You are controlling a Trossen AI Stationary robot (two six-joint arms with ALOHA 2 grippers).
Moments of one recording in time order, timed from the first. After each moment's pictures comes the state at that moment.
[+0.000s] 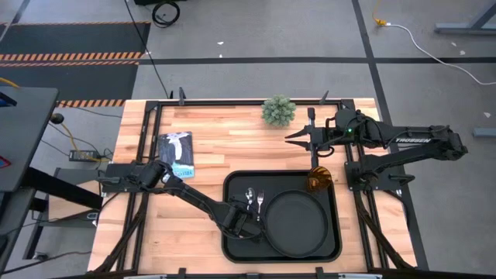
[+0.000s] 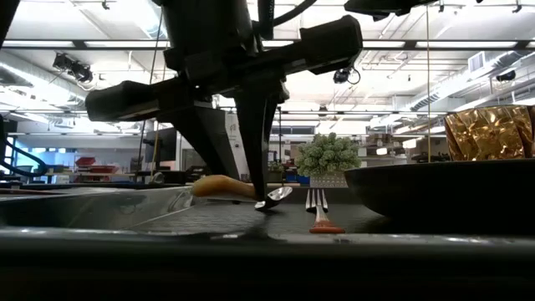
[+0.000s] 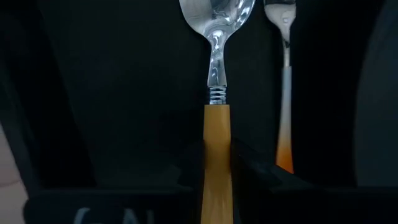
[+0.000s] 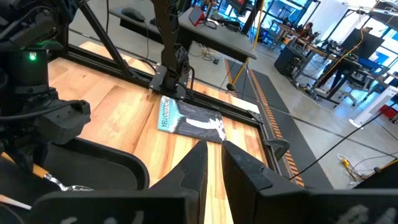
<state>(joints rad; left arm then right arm) -0.46 2.21 1.73 -0.86 -0.28 -1.82 -0.10 0.89 0.81 -0.14 -0.05 -0.42</state>
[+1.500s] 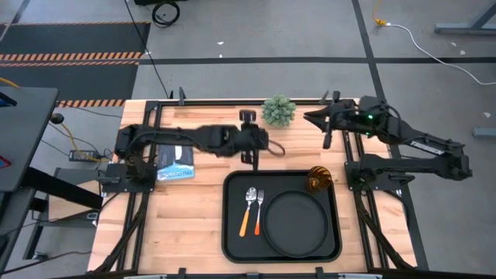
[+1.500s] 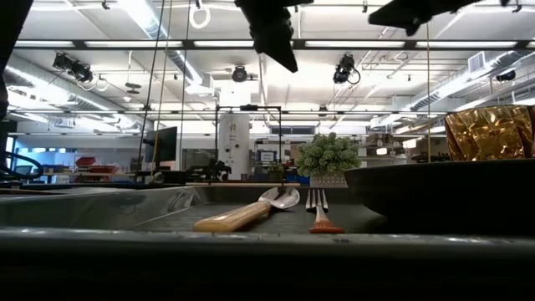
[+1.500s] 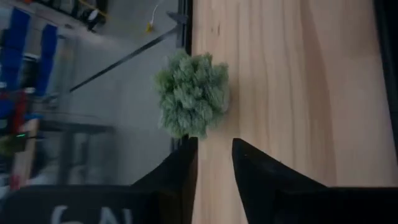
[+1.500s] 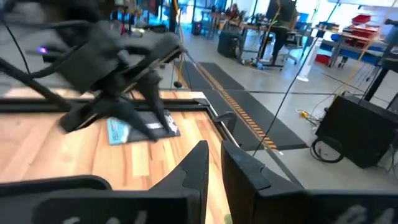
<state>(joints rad) -0.01 1.86 1.72 -0.68 -0.67 0.43 -0.37 0.70 0.79 -0.23 -0.07 -0.19</state>
